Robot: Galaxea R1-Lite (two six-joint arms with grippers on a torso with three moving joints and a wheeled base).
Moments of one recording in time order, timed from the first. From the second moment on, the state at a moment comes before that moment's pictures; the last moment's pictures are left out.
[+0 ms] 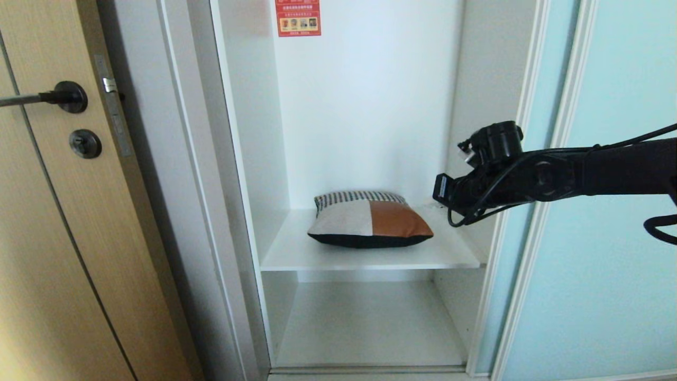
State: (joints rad) left arm 0.01 0.00 0.00 -0.01 0.00 -0.02; right arm 0.23 2.15 -1.69 0.12 0.29 0.55
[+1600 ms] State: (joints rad) left arm 0.01 0.00 0.00 -0.01 0.00 -0.02; right arm 0.12 2.63 -1.93 -0.13 0.34 0.53
